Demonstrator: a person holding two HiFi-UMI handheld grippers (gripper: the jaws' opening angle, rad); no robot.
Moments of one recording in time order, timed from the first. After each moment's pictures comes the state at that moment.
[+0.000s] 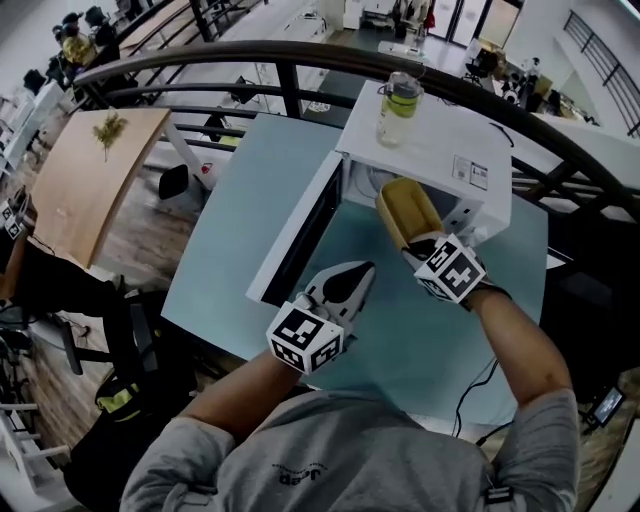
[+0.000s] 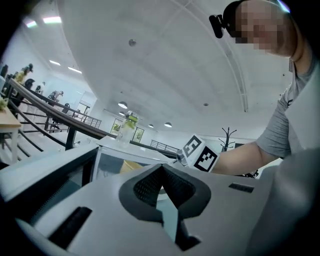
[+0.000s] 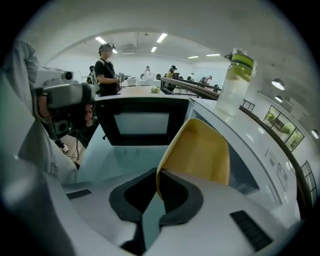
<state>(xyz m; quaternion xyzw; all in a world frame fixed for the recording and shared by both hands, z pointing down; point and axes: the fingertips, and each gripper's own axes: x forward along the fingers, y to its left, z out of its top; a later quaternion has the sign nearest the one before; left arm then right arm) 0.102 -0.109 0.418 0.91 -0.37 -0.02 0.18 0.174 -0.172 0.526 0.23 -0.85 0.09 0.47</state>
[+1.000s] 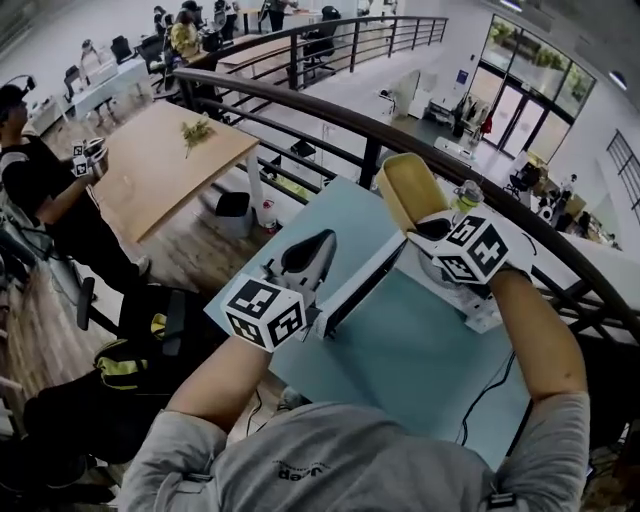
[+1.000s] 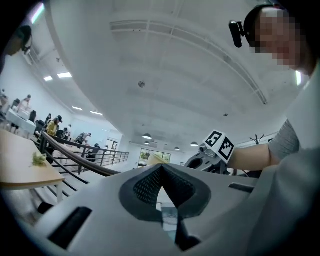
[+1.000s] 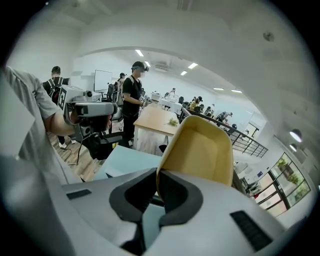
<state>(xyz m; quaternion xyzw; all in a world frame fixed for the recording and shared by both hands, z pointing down) -0.122 -0.101 0.239 0.83 -0.54 -0.09 0.05 -0.006 -0.195 0.289 0.14 -0.90 -0.08 0.40</state>
